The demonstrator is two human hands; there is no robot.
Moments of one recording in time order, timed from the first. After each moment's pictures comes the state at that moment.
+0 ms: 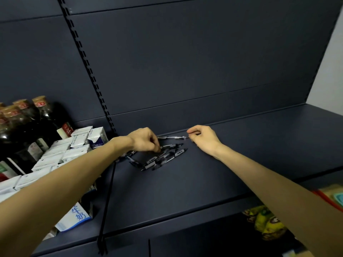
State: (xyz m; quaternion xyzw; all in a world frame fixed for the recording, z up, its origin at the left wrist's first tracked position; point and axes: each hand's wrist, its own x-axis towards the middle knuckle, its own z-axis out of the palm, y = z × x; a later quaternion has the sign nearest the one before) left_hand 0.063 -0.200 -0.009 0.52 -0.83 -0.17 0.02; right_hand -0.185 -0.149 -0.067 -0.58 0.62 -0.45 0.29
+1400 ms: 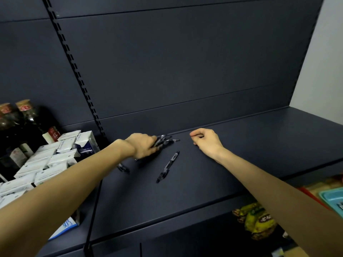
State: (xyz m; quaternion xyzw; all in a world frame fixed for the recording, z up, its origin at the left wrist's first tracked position) left_hand 0.032 -0.194 -0.015 0.45 -0.88 0.09 -0.14; right_hand -0.222 -0.135 -0.072 -0.55 0.65 -0.46 0.27
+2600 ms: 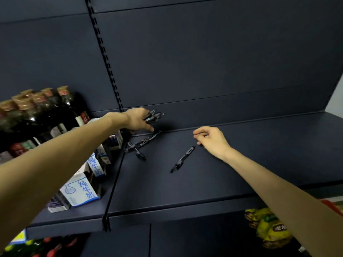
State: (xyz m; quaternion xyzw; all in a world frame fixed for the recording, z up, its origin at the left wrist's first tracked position) left_hand 0.088 -0.190 0.048 0.59 -0.80 -0.05 0.01; right_hand -0.189 -0.129 -0.066 -0.61 0.58 -0.45 0.30
